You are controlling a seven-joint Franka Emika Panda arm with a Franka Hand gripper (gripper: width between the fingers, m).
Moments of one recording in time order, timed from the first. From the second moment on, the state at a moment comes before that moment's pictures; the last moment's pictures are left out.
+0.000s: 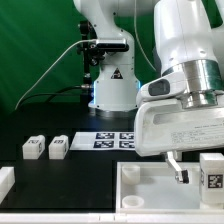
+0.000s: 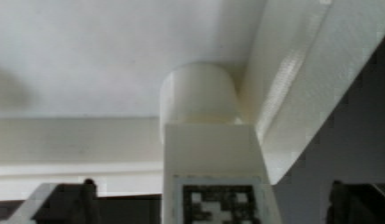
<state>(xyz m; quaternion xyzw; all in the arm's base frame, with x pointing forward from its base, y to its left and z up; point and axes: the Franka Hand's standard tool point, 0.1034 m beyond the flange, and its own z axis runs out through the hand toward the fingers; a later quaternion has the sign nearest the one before) 0.609 0.118 0.057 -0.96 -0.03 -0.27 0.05</state>
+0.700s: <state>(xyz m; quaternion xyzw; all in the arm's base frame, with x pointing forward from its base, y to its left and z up) 0.608 0.119 0.078 -1.00 -0.02 -0.01 0.10</state>
